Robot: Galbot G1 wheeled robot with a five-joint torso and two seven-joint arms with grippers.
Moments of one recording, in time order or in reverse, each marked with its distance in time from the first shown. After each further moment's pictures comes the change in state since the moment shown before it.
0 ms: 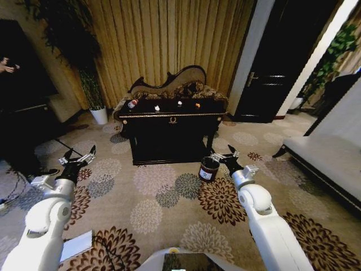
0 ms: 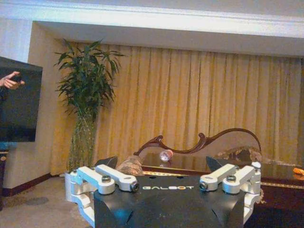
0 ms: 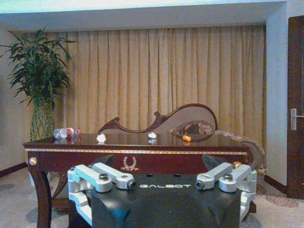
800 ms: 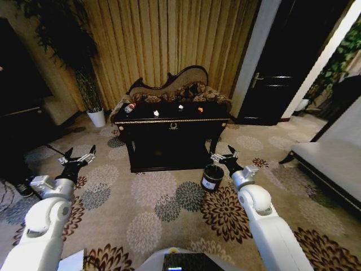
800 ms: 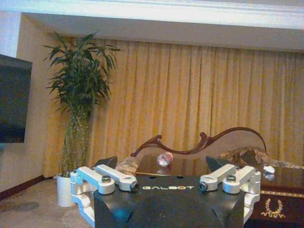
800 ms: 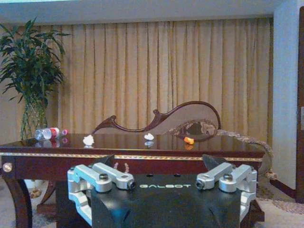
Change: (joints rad) left arm -0.001 0.003 0.000 -0.002 0.000 -0.001 0.002; right arm -0.002 -0.003 -0.002 -0.001 -0.002 0.001 0.000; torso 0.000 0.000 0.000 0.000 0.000
